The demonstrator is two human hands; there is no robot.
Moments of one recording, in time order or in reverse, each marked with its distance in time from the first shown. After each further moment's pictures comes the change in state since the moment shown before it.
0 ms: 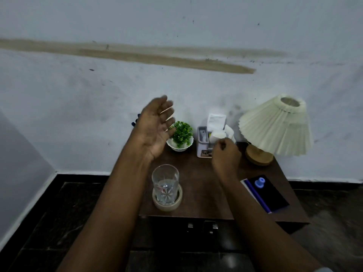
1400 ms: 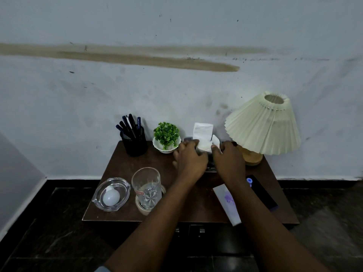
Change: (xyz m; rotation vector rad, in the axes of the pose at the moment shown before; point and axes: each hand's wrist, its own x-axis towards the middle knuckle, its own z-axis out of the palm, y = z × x) left_hand 0.031 -0.162 0.075 1.077 0.204 0.151; right_hand 0.033 0.046 -0.041 -0.256 -0.158 -0.139
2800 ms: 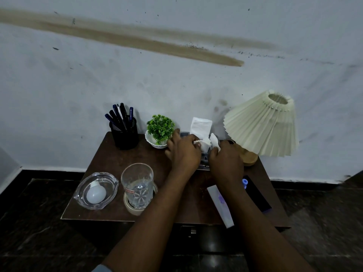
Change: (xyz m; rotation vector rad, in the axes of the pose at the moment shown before) left_hand 0.031 -0.009 0.015 0.087 0.109 0.075; right_hand -0.008 -0.005 0.004 -0.323 0.125 -0.076
